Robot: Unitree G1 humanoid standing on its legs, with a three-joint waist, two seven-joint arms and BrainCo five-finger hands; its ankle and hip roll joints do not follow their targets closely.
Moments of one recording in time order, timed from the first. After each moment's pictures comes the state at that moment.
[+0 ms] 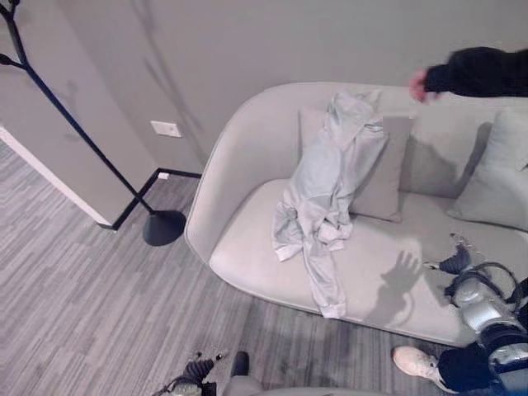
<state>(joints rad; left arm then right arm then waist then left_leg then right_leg) -0.04 0.13 -0.07 1.18 -0.10 -0.08 0.10 -0.36 -0.46 0.16 0.83 -0.32 0.10 -0.26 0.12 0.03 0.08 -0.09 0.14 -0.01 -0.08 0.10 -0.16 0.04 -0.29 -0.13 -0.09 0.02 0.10</state>
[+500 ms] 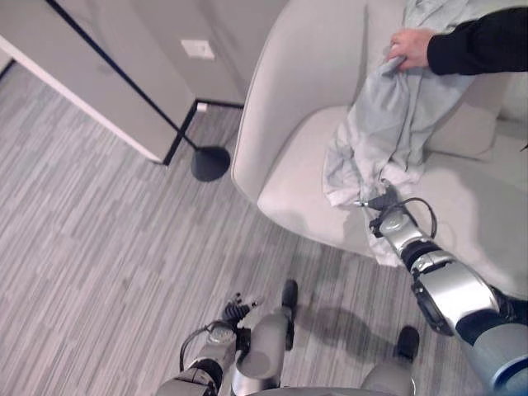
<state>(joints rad) -0.26 0.04 -0.03 1.24 -0.09 -0.12 0.12 -0.97 -0.31 0.32 1.47 -0.06 0.03 -0.32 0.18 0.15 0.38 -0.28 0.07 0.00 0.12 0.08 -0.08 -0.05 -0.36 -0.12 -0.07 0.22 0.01</state>
